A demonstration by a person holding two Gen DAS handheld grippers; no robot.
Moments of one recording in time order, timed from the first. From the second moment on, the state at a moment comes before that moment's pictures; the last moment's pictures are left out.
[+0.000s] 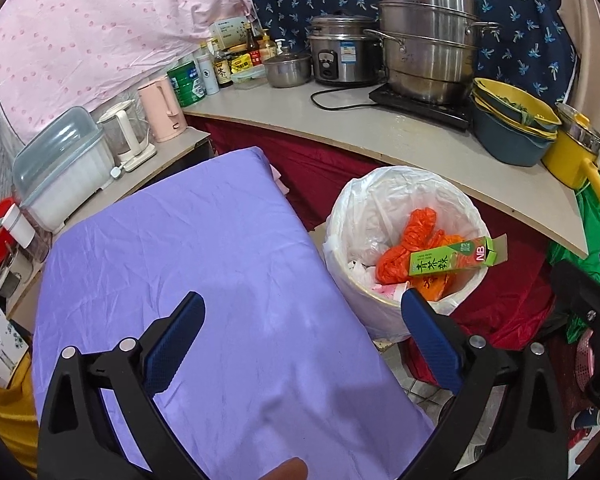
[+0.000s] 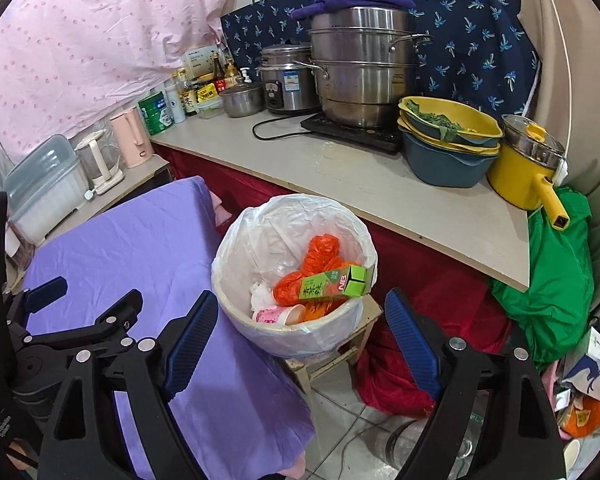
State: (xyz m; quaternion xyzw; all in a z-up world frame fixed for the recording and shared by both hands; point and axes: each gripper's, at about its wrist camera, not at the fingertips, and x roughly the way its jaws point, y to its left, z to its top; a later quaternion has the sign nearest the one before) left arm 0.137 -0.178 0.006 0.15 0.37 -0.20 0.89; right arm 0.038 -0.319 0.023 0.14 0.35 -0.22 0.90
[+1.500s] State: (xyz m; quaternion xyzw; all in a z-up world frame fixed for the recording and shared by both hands) left arm 0.141 -0.173 -0.015 0.16 0.41 -0.21 0.87; right arm 0.044 -0.305 -0.004 0.13 0.38 -0.23 0.89
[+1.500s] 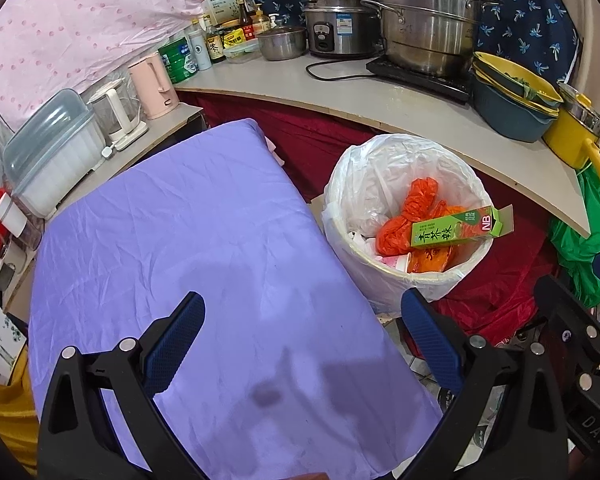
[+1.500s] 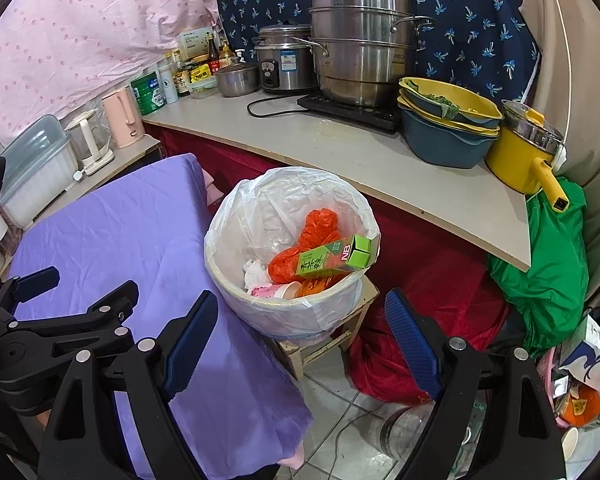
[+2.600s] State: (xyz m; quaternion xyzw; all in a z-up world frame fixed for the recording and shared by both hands) left arm 0.133 -0.174 -0.015 0.17 0.40 -0.20 0.88; right arm 0.035 -0.303 -0.016 0.13 0.38 -0.23 0.89
